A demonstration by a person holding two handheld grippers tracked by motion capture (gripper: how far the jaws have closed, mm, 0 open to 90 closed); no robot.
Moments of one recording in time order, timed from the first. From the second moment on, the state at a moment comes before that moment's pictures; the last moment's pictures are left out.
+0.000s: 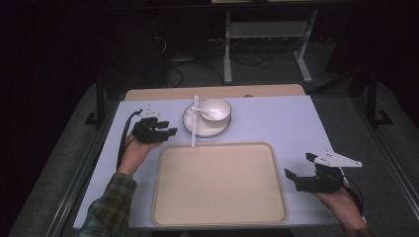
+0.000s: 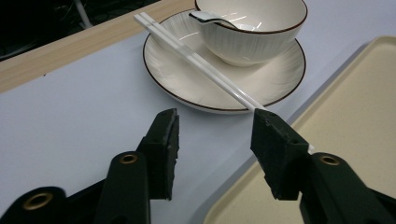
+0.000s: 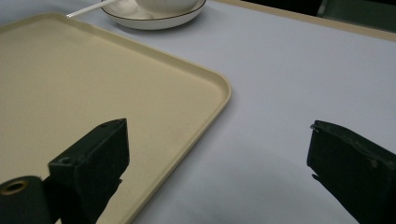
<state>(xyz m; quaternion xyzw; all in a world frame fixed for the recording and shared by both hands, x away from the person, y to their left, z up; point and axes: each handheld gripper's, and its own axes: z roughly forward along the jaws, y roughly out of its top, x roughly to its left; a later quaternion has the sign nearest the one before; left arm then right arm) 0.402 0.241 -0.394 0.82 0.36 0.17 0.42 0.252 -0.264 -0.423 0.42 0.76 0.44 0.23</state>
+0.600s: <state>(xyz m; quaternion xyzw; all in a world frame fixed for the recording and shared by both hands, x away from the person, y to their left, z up) 0.432 0.228 -0.401 0.82 0.38 0.14 0.40 0.253 -0.264 -0.424 0.42 0.76 0.44 0.23</state>
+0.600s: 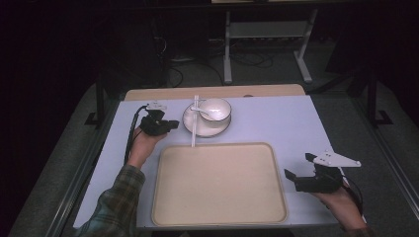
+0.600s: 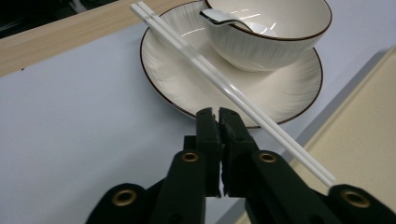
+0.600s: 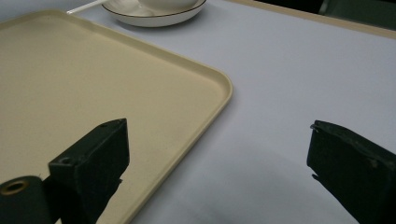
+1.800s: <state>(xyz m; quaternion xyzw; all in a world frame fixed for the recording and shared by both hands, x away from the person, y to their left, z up) 0.512 0.208 -0.413 0.81 0.41 0.12 0.40 0.253 -0.266 -0.425 0.42 0.76 0.44 0.23</state>
